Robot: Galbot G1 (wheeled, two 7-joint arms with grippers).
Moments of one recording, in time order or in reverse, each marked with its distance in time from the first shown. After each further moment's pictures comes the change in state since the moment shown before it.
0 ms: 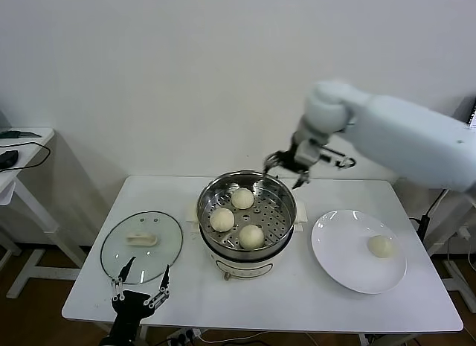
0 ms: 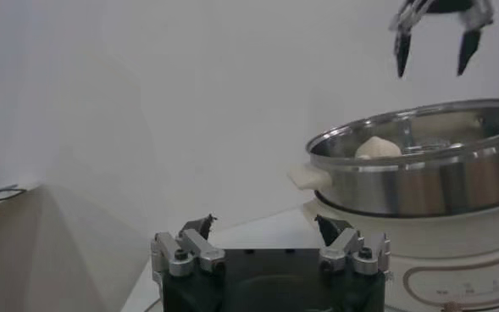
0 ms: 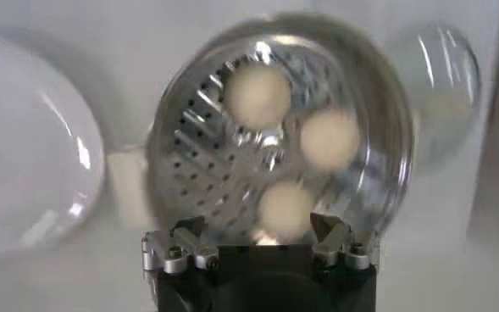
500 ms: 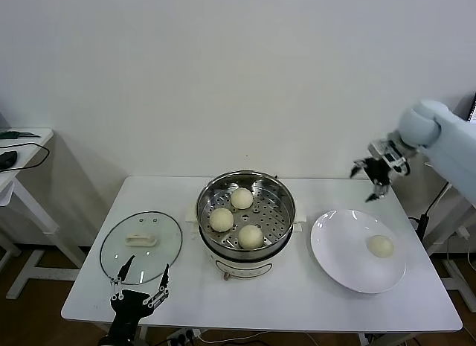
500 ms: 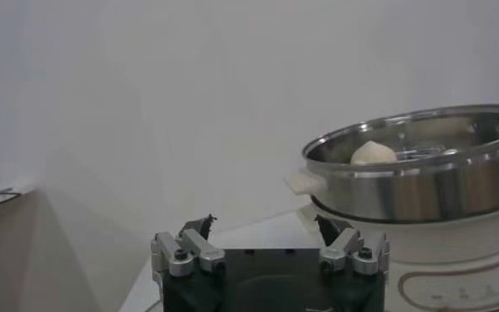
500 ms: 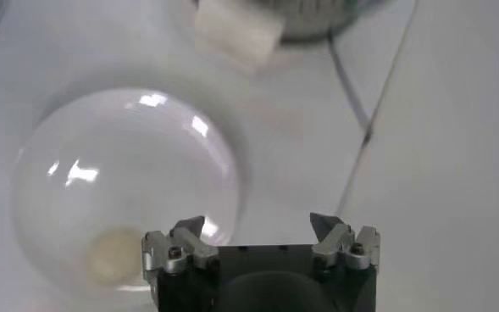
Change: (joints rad) left arm 0.005 -0.002 -0.012 -0.012 -0.003 0.004 0.007; right arm -0.254 -0.160 0.148 -0.279 -0.034 -0.226 -0.018
